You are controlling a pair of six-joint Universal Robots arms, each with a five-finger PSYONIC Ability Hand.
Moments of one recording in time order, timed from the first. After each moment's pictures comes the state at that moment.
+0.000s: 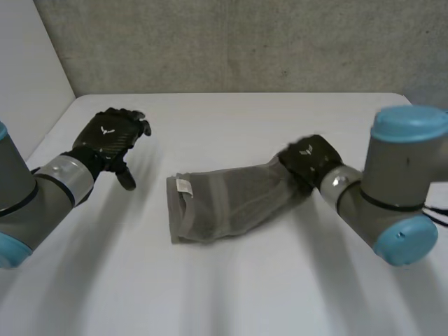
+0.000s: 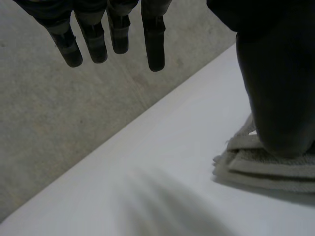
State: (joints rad) left arm 4.50 -1.88 -1.62 3.35 -1.24 3.47; right arm 2.03 -1.02 1.33 0.01 1.43 2.57; left_hand 0.22 0.20 0.20 0.20 0.04; right_hand 1.28 1.21 1.33 1.34 1.13
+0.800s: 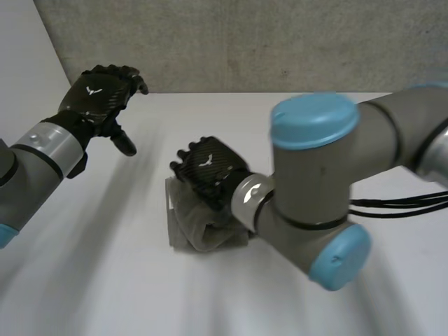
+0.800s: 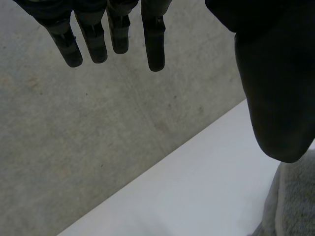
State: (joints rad) left arm 4.48 -1.78 -1.55 3.35 -1.24 3.32; right arm 2.36 -0.96 1.04 0.22 1.38 2.63; left_hand 0.22 0.20 0.20 0.20 0.04; right_hand 0.23 0.24 0.24 0.25 0.06
